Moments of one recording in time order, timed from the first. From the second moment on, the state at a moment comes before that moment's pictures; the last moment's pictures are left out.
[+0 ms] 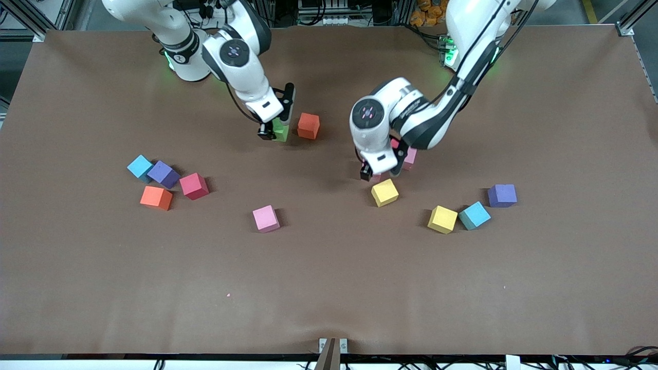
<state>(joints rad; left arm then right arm) -0.41 0.42 -0.38 -1.97 0.25 2.21 -2.15 0.70 0.10 0.10 -2.50 0.08 2.65 -0.73</state>
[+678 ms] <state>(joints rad) -0.34 0.29 -0.38 -2.23 0.25 2.39 -2.24 0.76 0.23 0.10 -2.50 0.08 2.72 -0.67</state>
